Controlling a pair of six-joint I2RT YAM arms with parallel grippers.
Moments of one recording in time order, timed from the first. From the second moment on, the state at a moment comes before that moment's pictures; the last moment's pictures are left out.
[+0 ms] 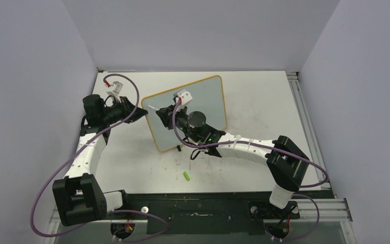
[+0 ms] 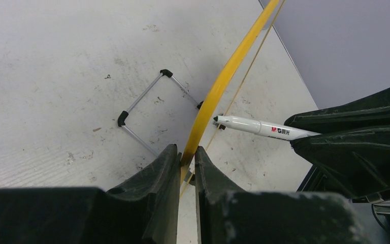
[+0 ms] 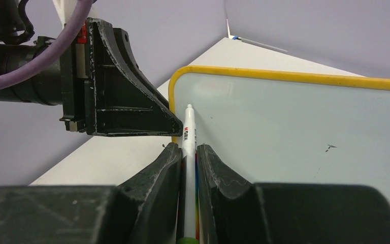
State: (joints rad) left arm 0.15 1.24 0.85 -0.01 0.92 -0.33; right arm 1.00 1.71 1.14 0.62 0.15 0.24
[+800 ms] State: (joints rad) left arm 0.15 1.24 0.85 -0.03 0.89 -0.28; right arm 1.03 1.71 1.16 0.58 0.30 0.22
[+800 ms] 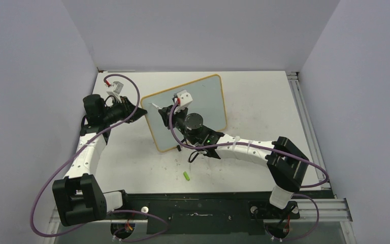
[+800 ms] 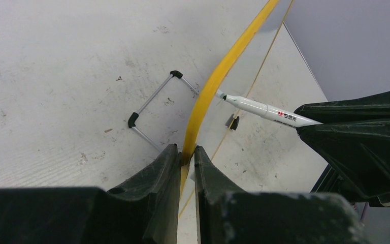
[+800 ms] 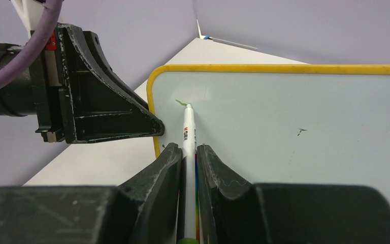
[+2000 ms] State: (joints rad) left arm 0.14 1.23 0.85 -0.05 0.87 -0.27; right arm 1.12 1.71 1.16 0.58 0.47 0.08
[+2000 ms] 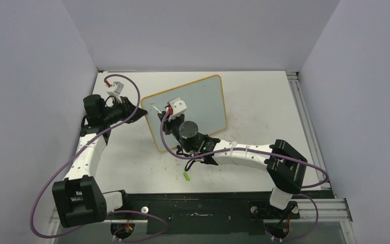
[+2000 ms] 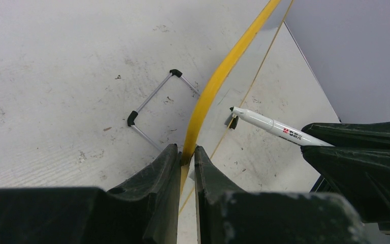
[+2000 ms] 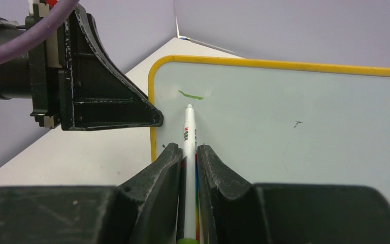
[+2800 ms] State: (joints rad) left arm 0.14 1.22 0.85 -0.05 0.87 -0.27; right arm 1.12 1.74 1.20 0.59 0.48 0.06
